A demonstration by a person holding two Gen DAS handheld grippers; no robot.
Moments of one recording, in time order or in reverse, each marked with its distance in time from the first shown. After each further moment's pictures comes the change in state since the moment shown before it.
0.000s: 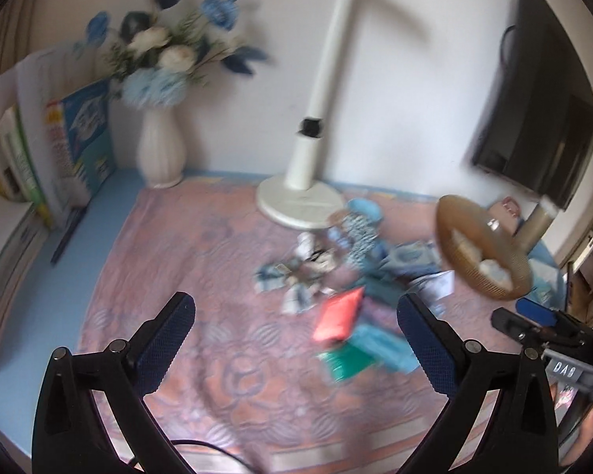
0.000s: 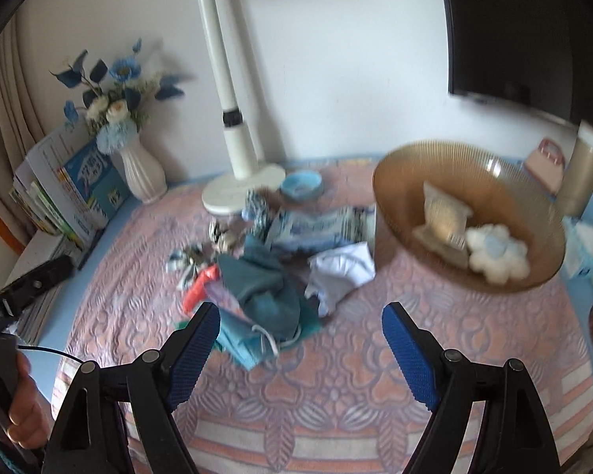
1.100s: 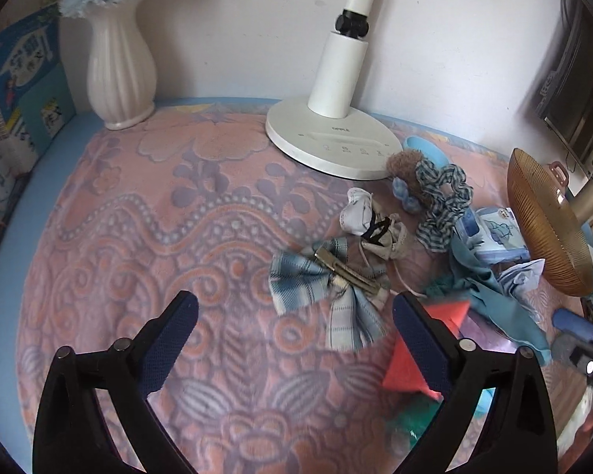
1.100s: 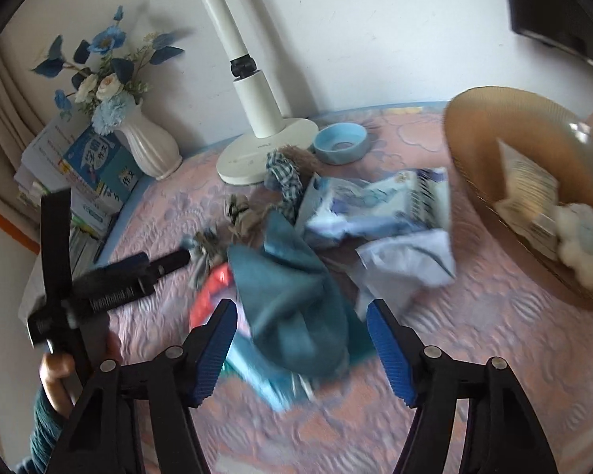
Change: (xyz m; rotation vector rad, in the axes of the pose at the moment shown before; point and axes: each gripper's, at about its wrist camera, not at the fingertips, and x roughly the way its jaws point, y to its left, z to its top) left arm 0.153 0.030 0.003 0.001 0.237 0.019; right arm 0.094 -0.001 0.025 0.044 0.157 0.167
